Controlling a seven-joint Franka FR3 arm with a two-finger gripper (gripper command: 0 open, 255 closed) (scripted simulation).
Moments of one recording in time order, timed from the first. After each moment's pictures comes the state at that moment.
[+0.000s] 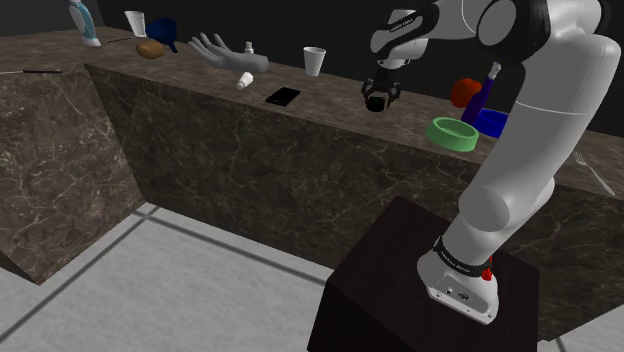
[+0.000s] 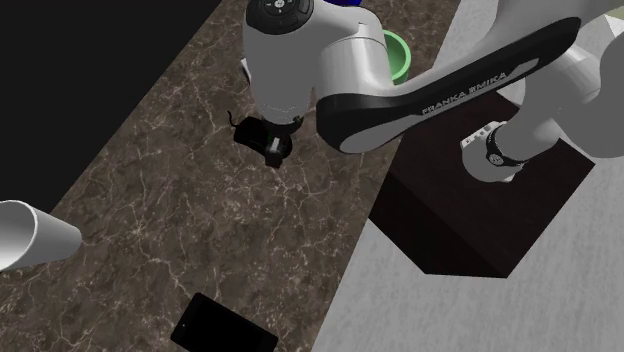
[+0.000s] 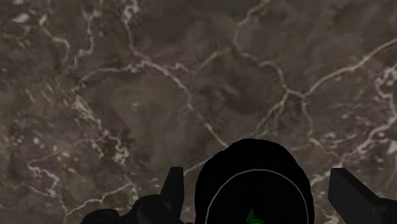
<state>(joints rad) -0.34 0.17 -0.31 -1.89 0.01 2.14 0.35</state>
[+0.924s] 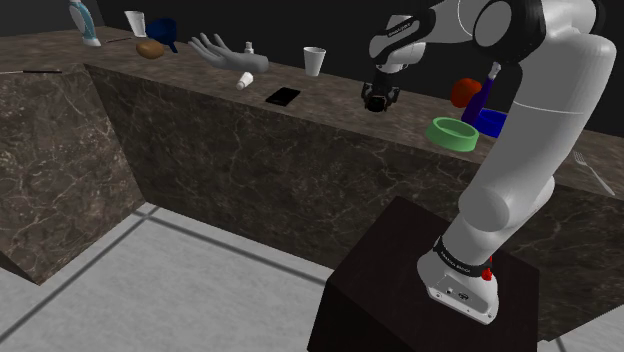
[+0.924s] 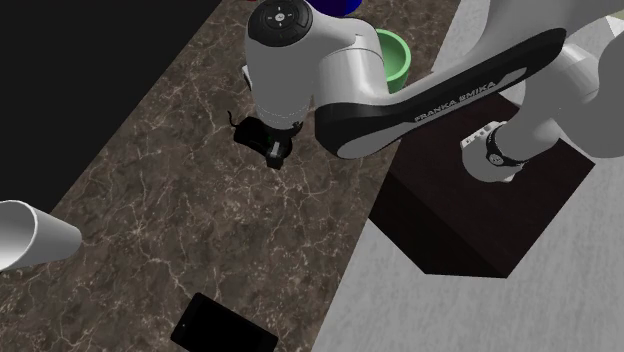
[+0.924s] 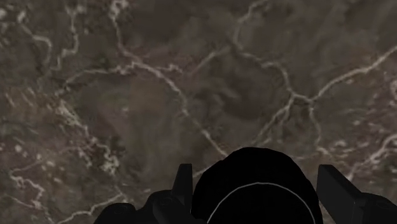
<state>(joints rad) -0.34 0.19 -0.31 -1.91 0.02 2.18 0.35</state>
